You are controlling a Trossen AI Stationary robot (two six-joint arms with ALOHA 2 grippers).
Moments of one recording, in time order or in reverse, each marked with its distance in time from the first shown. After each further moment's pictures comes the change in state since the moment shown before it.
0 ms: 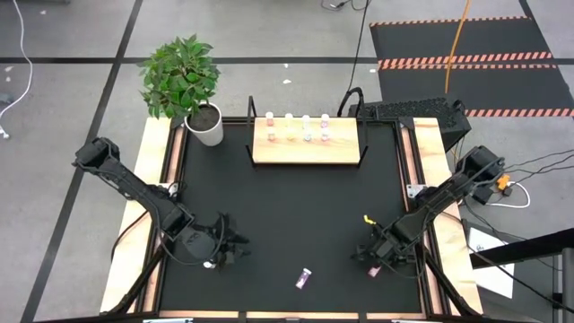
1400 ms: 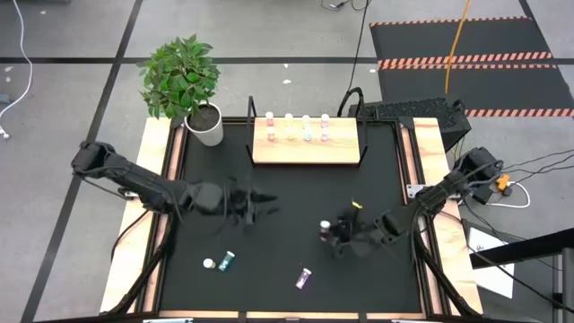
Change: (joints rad) left arm 0.360 0.000 0.000 0.533 0.052 0.450; right arm -0.151 0.025 0.050 0.507 0.879 -1.155
